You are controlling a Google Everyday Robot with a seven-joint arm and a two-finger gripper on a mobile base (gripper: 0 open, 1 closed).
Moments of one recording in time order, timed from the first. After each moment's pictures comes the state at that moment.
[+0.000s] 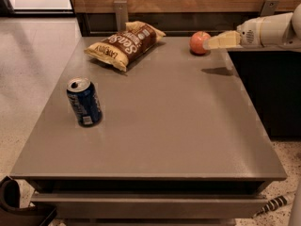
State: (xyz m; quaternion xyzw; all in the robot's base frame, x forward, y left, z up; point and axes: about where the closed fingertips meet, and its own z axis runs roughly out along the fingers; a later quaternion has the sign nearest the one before) arm 0.769 -0.252 0.894 -0.27 0.80 0.19 0.50
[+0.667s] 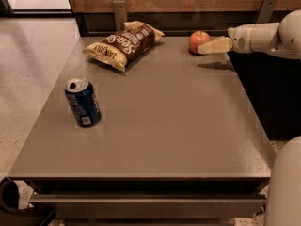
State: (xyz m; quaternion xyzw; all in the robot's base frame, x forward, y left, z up) arm 0.806 -0.247 0.866 -0.30 0.77 0.21 0.52
